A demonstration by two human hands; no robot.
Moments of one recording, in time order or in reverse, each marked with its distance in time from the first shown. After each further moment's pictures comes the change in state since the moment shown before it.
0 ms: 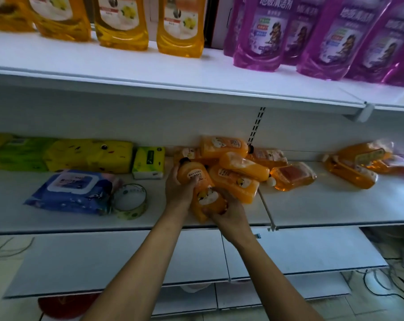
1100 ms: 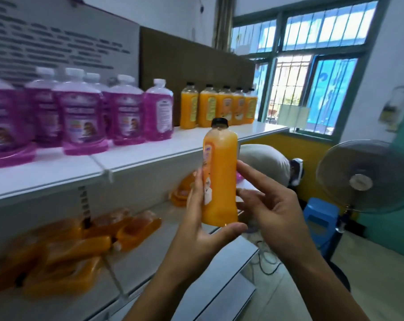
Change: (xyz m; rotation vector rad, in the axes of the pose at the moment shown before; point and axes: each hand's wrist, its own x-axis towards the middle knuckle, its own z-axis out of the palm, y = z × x) left_hand -0.289 0.173 0.198 -0.182 -1.133 0.633; right_hand -0.190 -0.127 -0.344 0.012 0.653 -0.264
